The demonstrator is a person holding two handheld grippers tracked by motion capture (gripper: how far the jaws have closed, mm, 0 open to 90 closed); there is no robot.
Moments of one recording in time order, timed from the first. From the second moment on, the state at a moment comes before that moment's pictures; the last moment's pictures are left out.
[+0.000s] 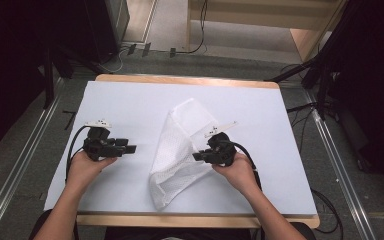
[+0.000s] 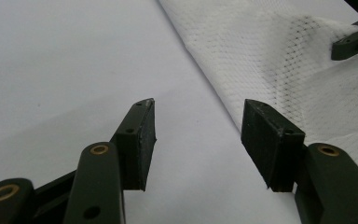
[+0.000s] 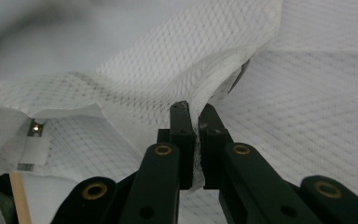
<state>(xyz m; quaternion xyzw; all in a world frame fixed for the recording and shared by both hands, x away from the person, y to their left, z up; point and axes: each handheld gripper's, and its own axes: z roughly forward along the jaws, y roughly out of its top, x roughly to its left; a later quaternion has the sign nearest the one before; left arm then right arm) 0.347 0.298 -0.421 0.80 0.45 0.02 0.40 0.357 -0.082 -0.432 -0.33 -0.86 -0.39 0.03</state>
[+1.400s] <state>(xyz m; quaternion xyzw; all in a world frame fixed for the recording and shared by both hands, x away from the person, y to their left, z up) 0.319 0.354 -0.417 0.76 0.51 0.07 0.40 0.401 0.077 -0.389 -0.22 -0.87 -0.43 0.07</state>
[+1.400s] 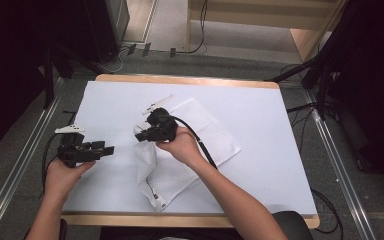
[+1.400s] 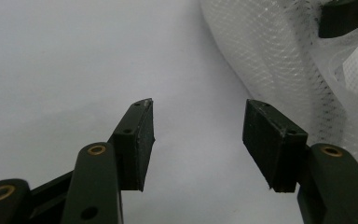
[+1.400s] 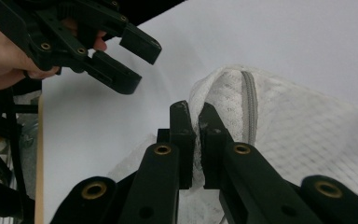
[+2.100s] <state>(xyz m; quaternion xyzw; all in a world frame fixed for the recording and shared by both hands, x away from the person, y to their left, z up) 0.321 0.371 -0.414 0.75 0.53 0.08 0.39 0.396 0.075 -0.379 -0.21 -0.87 -0.44 0.04</state>
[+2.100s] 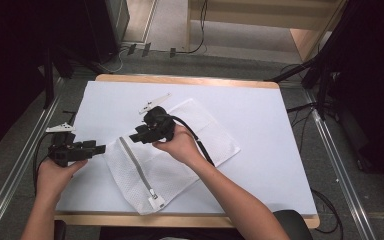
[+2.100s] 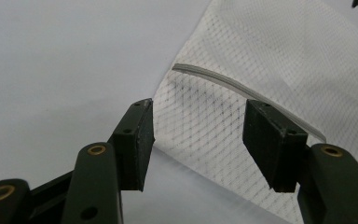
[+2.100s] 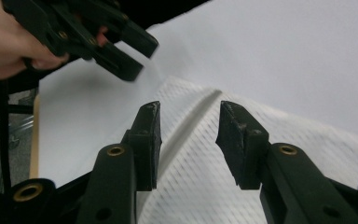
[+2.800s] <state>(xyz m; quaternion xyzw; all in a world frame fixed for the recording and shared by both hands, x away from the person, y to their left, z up) 0.368 0.344 -0.401 0.78 0.49 0.04 0.38 0.378 -0.019 -0.408 -0.26 -0.87 -0.43 0.01</state>
